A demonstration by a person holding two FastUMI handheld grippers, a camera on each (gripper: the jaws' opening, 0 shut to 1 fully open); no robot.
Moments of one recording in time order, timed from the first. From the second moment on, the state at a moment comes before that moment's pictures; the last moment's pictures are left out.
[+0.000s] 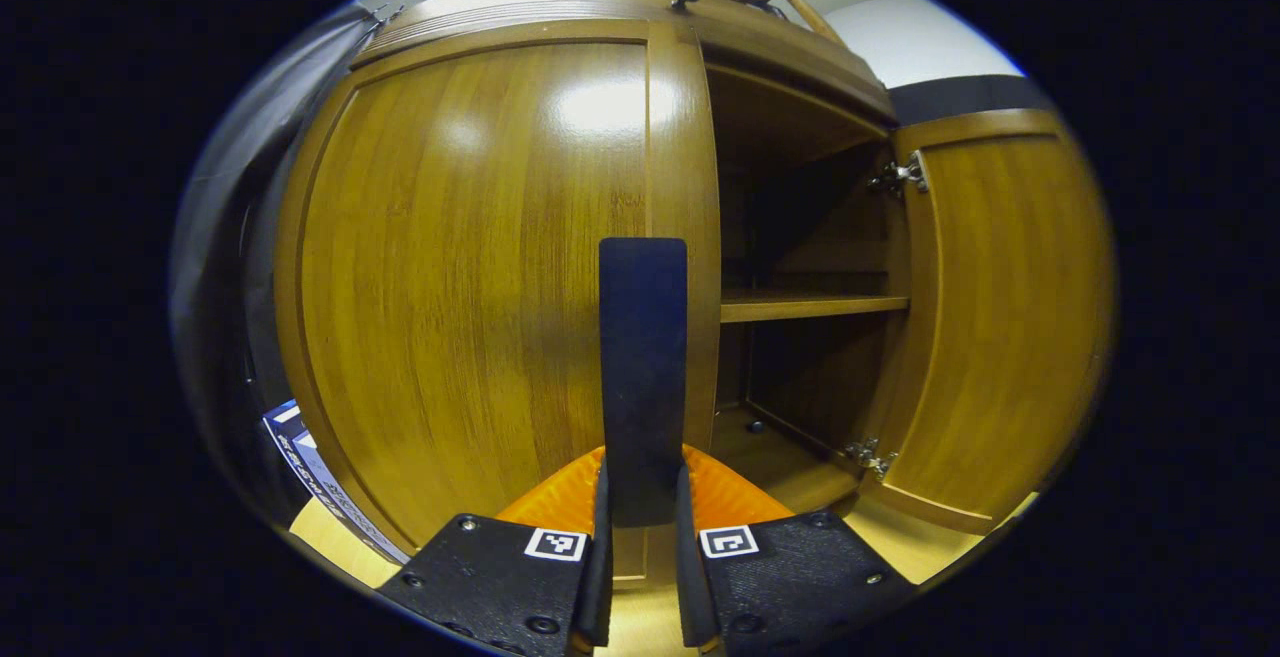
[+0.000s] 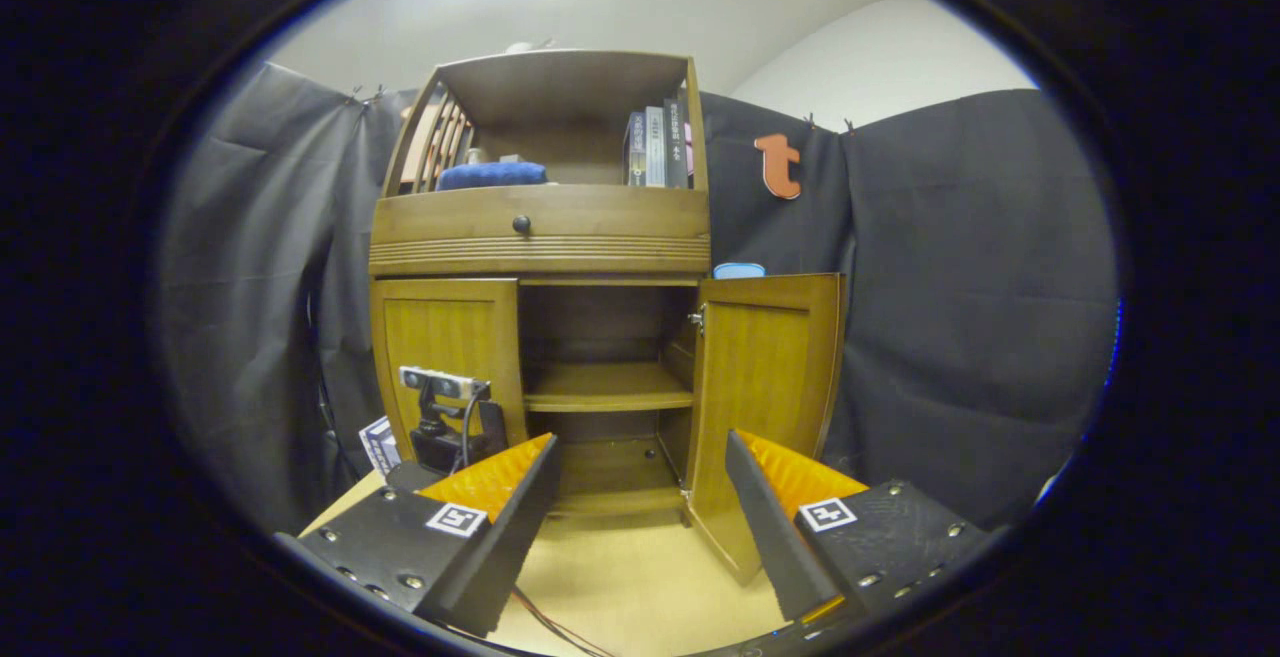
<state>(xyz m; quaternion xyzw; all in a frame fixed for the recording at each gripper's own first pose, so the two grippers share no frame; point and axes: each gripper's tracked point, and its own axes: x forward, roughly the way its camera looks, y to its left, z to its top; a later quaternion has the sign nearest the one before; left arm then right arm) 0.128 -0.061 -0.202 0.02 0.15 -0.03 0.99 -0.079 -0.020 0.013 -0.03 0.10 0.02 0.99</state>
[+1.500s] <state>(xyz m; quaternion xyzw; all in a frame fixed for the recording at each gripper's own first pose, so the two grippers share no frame) -0.044 0.020 -0.148 0.00 0.12 -0.09 0.99 -0.085 -0.008 -0.004 -0.01 0.11 0.04 0.99</state>
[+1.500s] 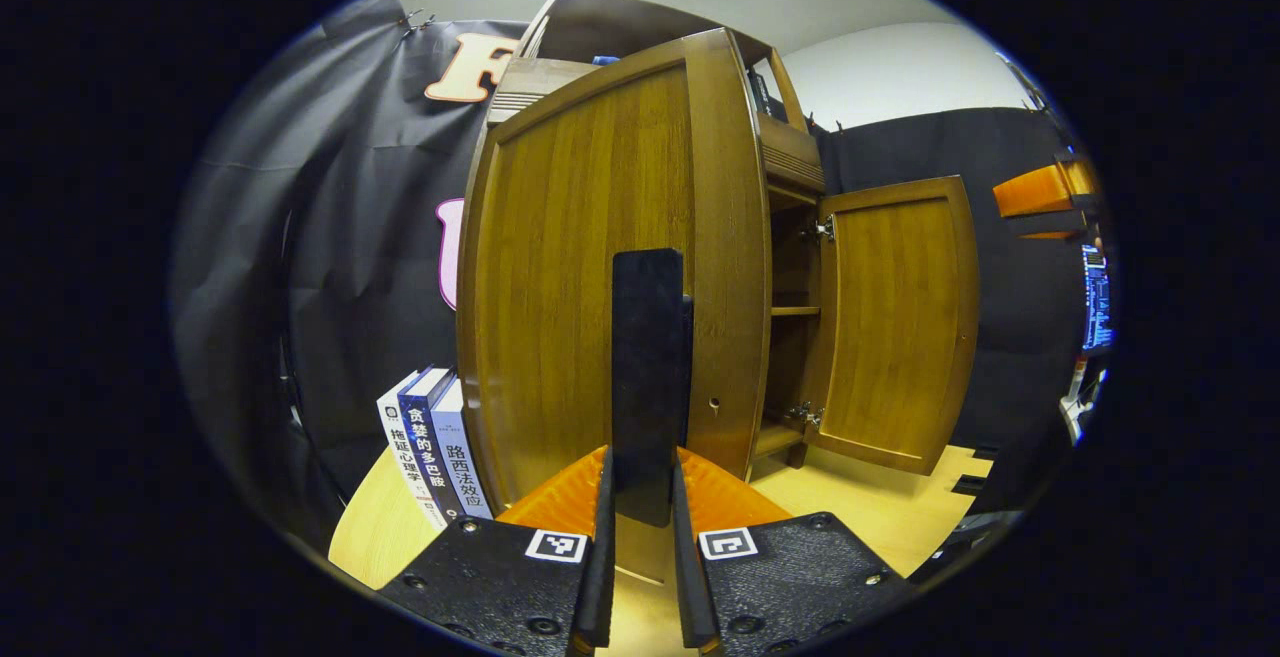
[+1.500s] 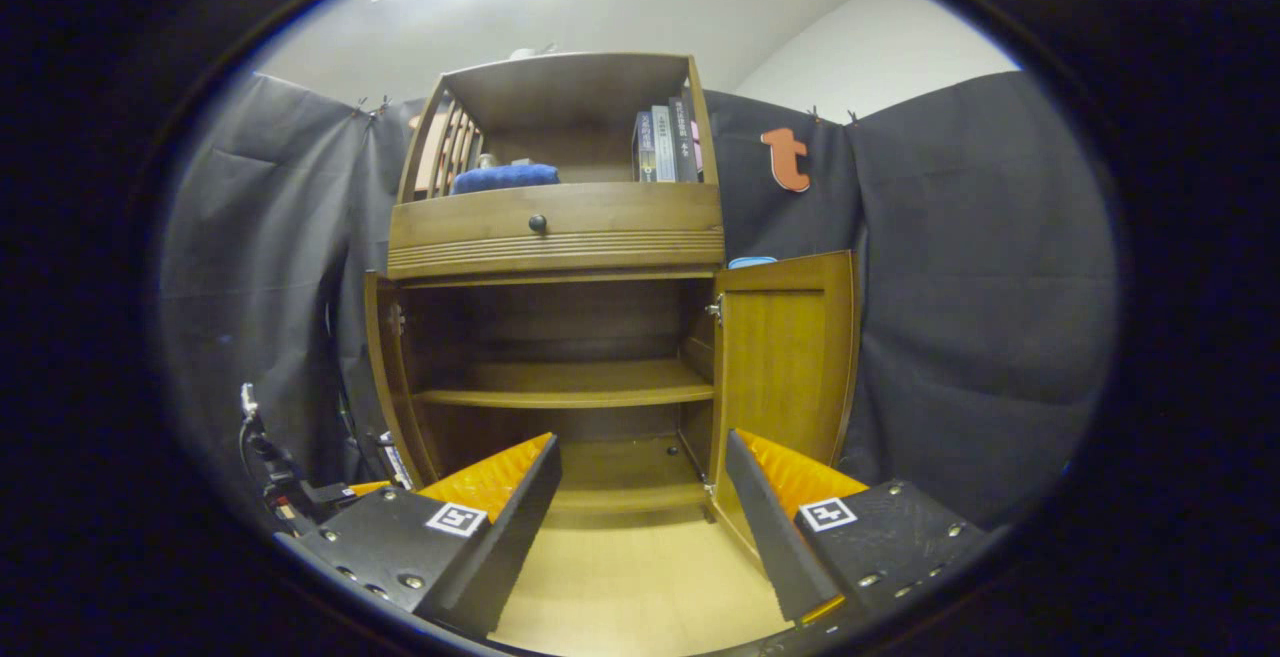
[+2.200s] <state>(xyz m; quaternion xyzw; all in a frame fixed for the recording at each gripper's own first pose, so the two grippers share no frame) -0.062 0.048 -0.139 -0.03 0.11 -0.10 0.99 -0.101 0.024 -0.019 0.00 0.13 0.08 0.99</state>
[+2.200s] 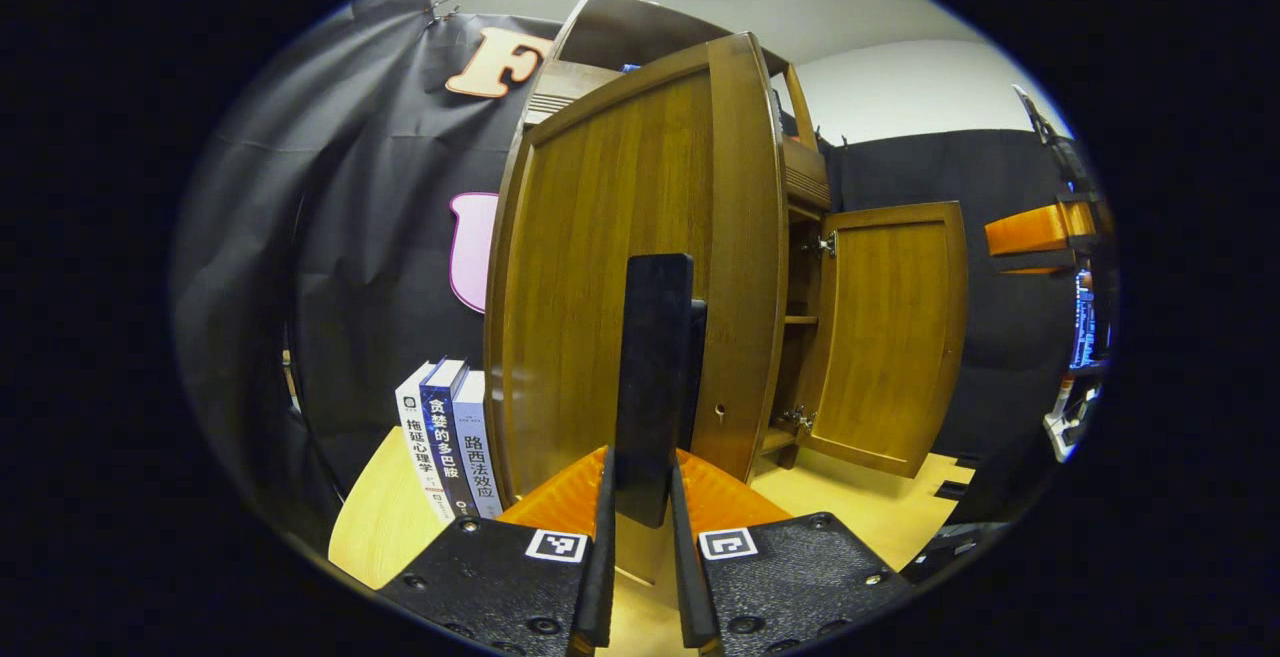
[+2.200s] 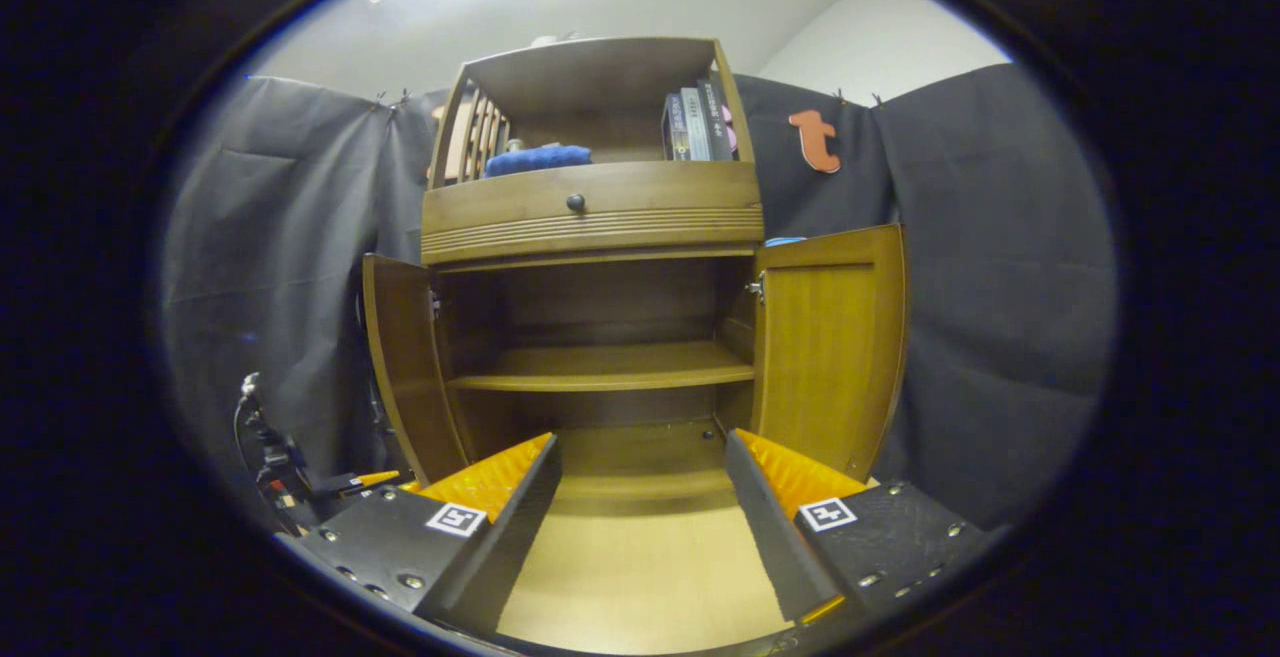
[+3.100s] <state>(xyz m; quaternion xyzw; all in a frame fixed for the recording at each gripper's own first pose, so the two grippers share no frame) -0.079 0.158 -0.076 0.06 0.02 0.07 1.00 -0.101 0.037 -0.023 0.00 0.12 0.09 0.99</state>
